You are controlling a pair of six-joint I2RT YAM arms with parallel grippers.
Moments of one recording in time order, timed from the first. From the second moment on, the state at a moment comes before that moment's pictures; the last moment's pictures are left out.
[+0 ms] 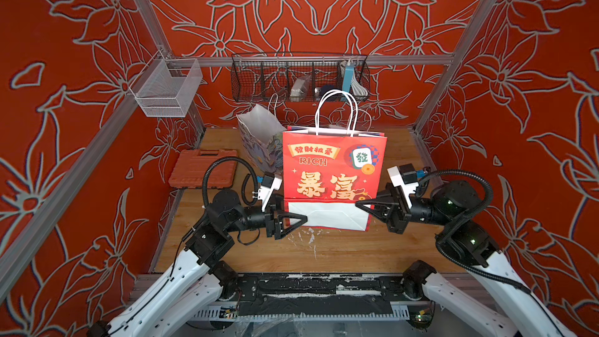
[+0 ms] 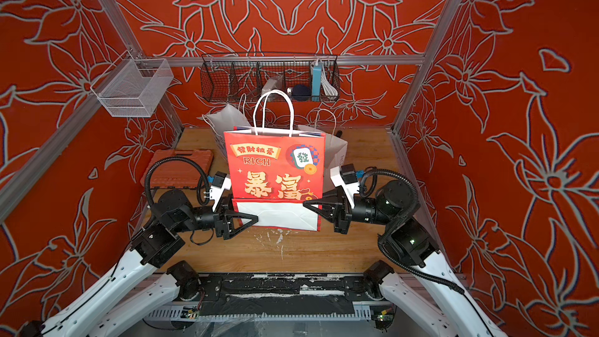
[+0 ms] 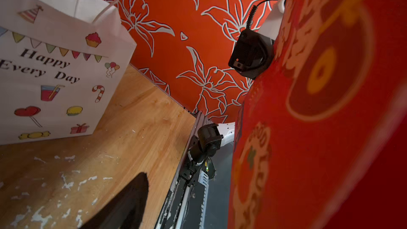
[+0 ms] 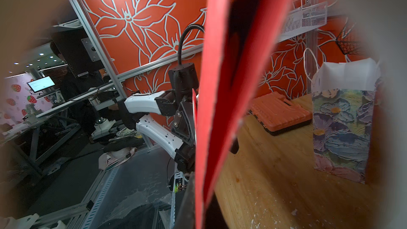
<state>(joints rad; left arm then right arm) -0.56 0.65 0.65 0.00 0.83 -0.64 0.62 0.66 0.88 -0.14 -0.90 0.35</state>
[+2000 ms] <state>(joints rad) -0.56 0.50 0.51 -0.09 0.84 -0.61 0.65 0.72 0.90 -0.16 -0.79 0.28</state>
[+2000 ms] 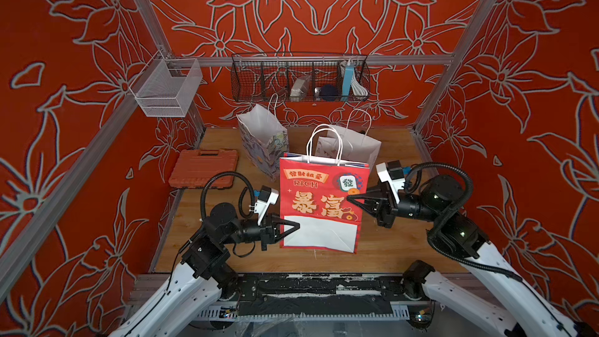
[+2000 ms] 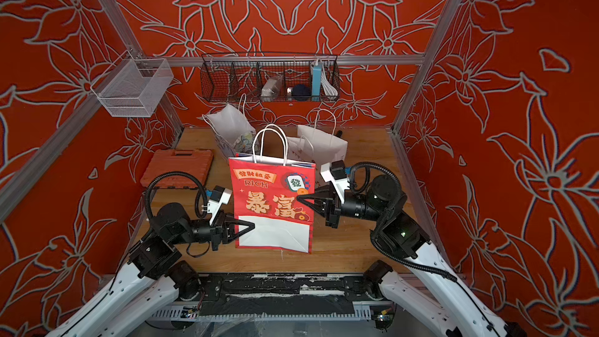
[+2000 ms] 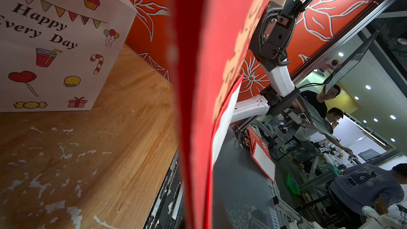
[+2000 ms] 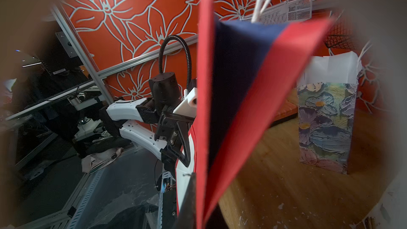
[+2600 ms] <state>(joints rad) -0.56 0.48 0.47 -0.18 0.83 -0.57 0.65 0.76 0.98 -0.16 -0.75 0.25</state>
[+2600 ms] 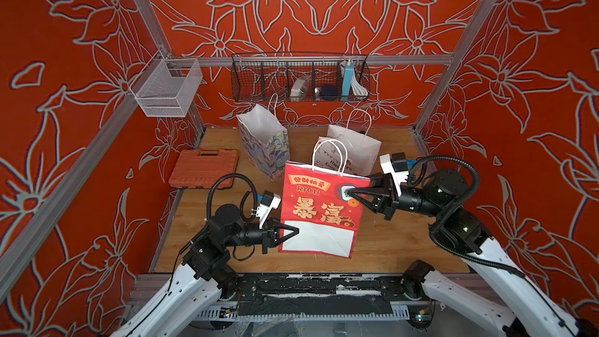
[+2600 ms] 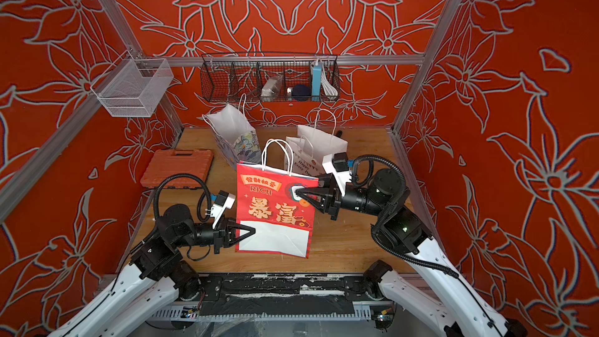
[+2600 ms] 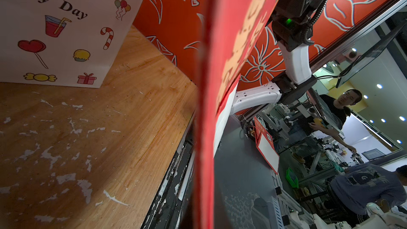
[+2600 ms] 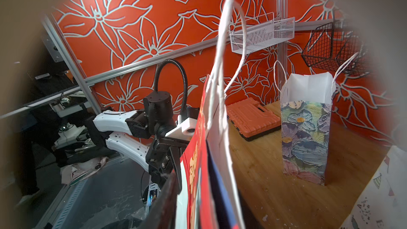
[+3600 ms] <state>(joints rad) -0.56 0.49 0.63 -0.06 0.83 -0.59 0.65 0.71 0.86 -0.30 -0.83 0.29</state>
